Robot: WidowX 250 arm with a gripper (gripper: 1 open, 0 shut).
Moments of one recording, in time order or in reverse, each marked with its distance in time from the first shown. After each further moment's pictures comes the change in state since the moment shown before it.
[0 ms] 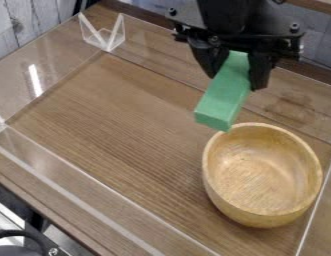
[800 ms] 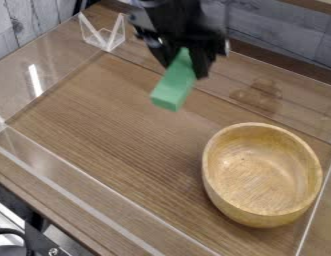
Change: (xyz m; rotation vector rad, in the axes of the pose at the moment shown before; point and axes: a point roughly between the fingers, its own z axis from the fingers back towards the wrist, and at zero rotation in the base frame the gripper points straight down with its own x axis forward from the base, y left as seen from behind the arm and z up) arm 0.020 0.075 -0.047 0.050 -0.021 -0.011
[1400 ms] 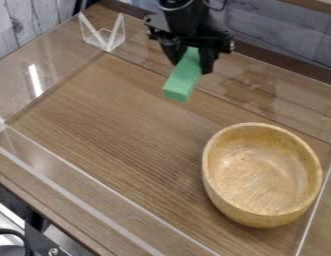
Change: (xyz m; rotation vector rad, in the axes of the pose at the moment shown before) arm 0.027 0.025 -0.038 0.073 0.019 0.058
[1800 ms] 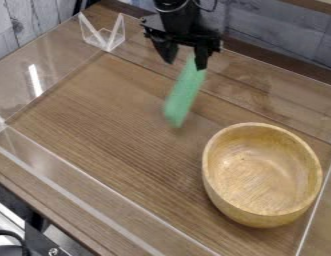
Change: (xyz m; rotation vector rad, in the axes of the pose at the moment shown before) arm 0.016 0.021 -0.019 0.029 0.000 0.041
